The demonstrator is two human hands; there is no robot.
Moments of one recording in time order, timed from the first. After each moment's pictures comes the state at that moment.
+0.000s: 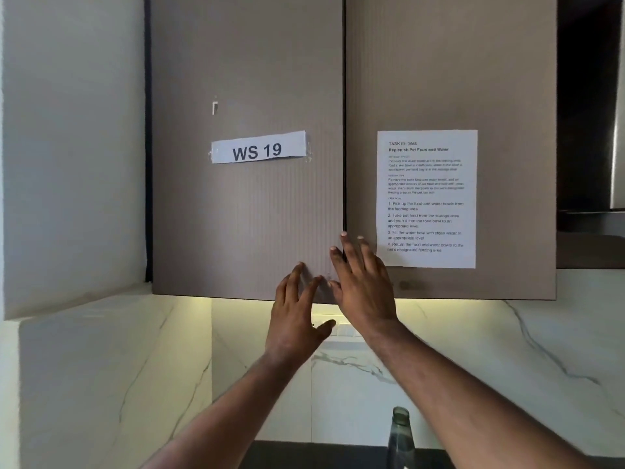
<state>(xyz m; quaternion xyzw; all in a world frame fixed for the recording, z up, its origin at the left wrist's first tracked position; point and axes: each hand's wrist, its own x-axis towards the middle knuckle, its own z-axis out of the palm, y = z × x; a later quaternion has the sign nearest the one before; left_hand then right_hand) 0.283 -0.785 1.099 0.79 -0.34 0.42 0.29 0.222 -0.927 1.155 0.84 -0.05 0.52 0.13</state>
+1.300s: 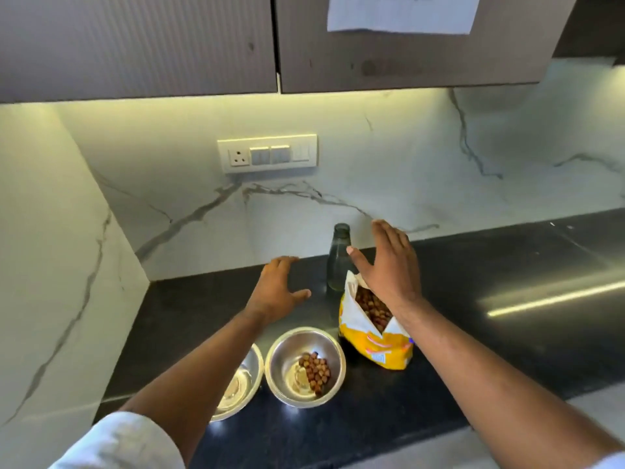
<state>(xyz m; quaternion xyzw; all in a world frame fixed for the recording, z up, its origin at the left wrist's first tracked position) 0.328 -0.844 0.824 0.86 -0.39 -0.05 0.33 0.165 -1.030 0.872 0.91 -0.28 0.31 -0.07</state>
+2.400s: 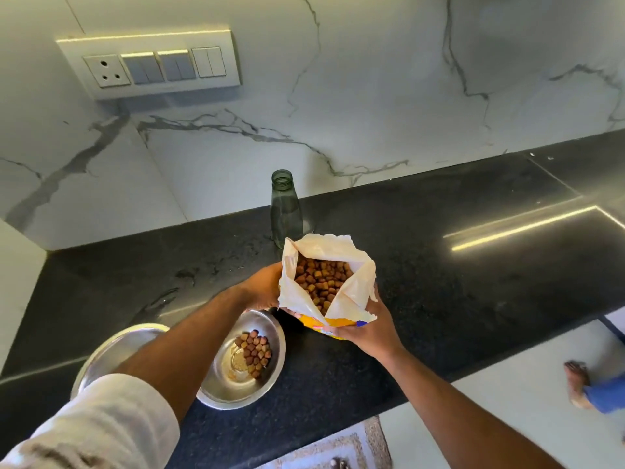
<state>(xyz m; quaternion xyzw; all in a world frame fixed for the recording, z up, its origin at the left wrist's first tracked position) 0.317 -0.971 0.723 0.77 -0.42 -0.39 0.27 0.079 -1.084 0.693 0.79 -0.28 0.19 -0.51</state>
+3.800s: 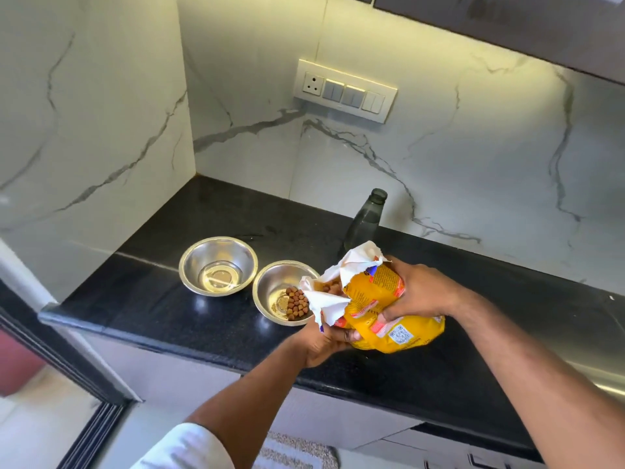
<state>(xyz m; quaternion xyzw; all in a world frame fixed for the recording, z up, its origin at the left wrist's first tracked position) 0.117 -0.885 0.705 0.42 -0.14 -0.45 0.78 0.085 -1.069 0.888 0.97 -0.08 -0.20 -0.11</state>
